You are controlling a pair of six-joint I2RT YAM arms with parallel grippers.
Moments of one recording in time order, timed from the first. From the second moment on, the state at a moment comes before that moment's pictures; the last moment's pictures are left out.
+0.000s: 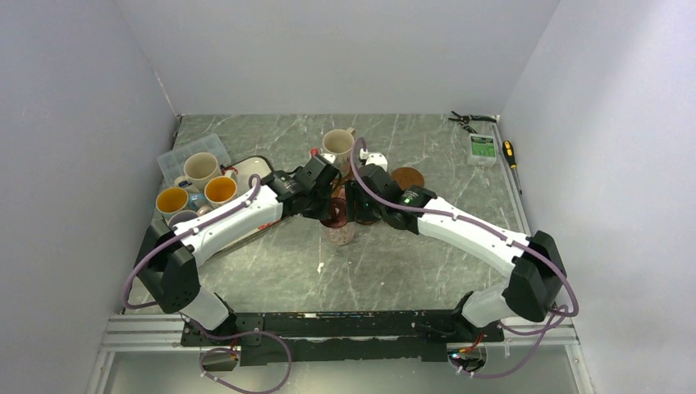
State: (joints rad) left arm -0.79 1.54 1.28 -0.72 -0.20 -0.53; right arm 0.85 1.42 1.15 -0.53 0.25 0.61
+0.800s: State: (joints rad) left arm -0.82 1.55 1.28 -0.69 -0.21 -0.57; right arm 0.86 1.52 1.15 -0.50 0.25 0.61
